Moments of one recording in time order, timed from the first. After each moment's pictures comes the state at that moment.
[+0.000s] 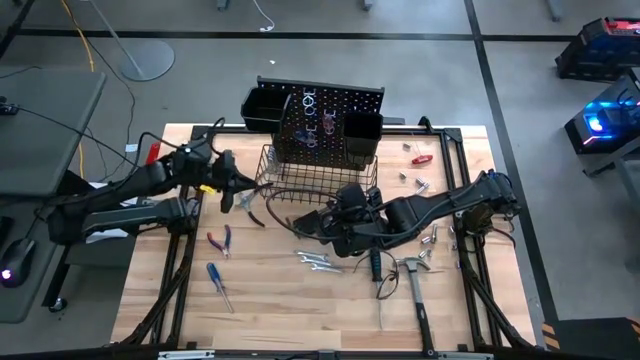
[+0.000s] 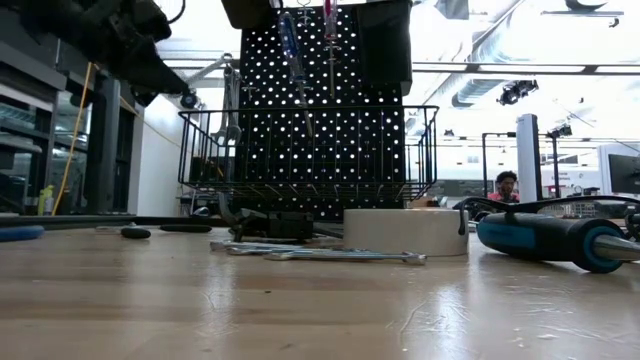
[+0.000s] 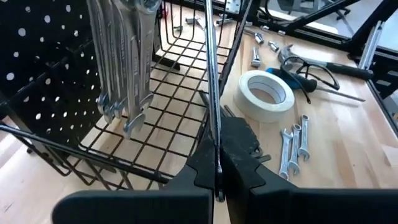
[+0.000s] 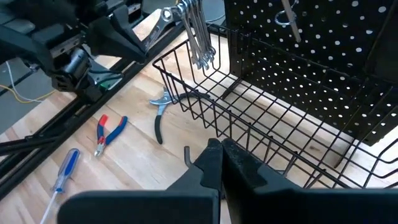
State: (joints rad) left arm 0.47 0.64 0.57 -0.45 0.32 -0.01; right arm 0.34 1.84 1.88 -1.04 0.80 1.09
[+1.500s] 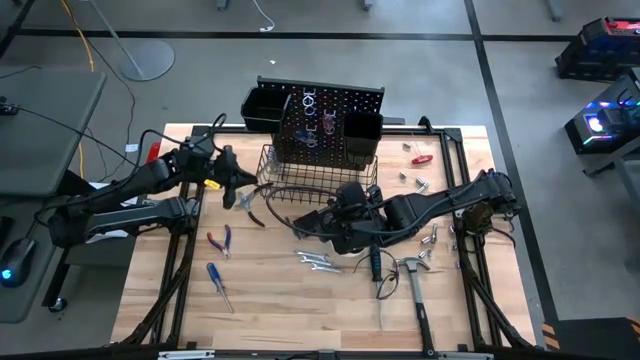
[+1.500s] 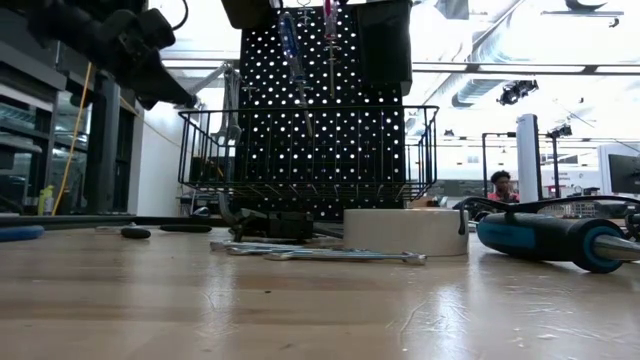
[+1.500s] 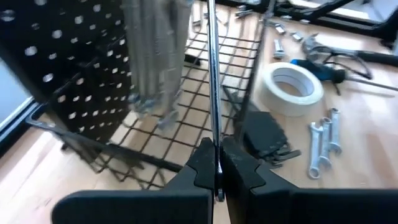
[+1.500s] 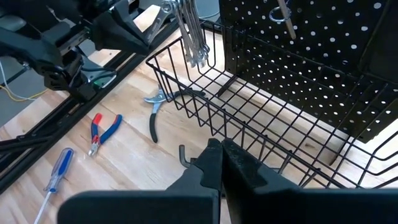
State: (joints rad) left arm 0.55 0.67 0.57 -0.45 0.31 0.09; right arm 0.32 1.84 1.88 -1.06 0.79 1.10
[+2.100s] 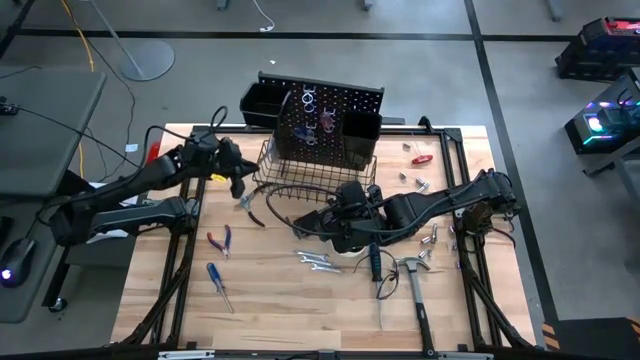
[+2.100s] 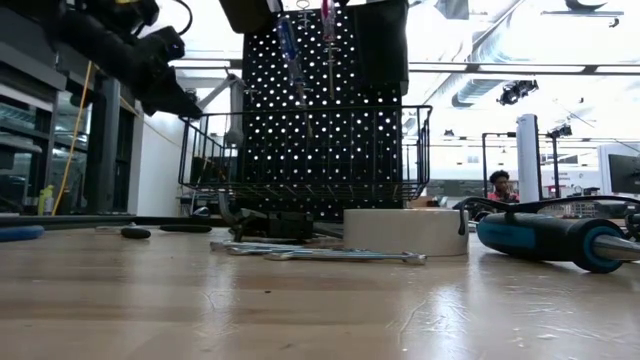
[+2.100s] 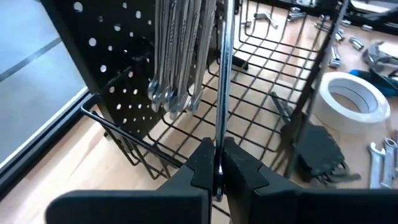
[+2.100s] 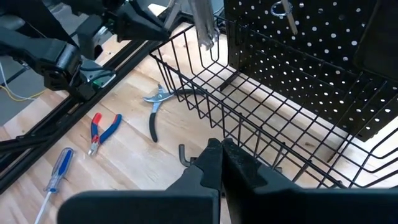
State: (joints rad) left arm 0.61 0.76 0.57 -0.37 0.19 0.07; right arm 0.32 1.84 1.88 -1.06 0.78 1.10
